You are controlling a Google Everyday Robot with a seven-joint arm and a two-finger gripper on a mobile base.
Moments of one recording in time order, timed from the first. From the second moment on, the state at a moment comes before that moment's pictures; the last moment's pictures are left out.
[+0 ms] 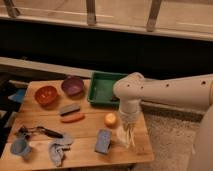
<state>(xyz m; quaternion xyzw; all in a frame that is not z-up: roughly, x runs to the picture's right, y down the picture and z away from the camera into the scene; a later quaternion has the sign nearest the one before) 0.120 0.195 0.702 -0.27 0.34 0.66 0.61</state>
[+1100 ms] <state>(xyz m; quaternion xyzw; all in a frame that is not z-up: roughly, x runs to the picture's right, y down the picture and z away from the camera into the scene) 0.105 0.192 0.713 -0.29 0.30 0.68 0.61</state>
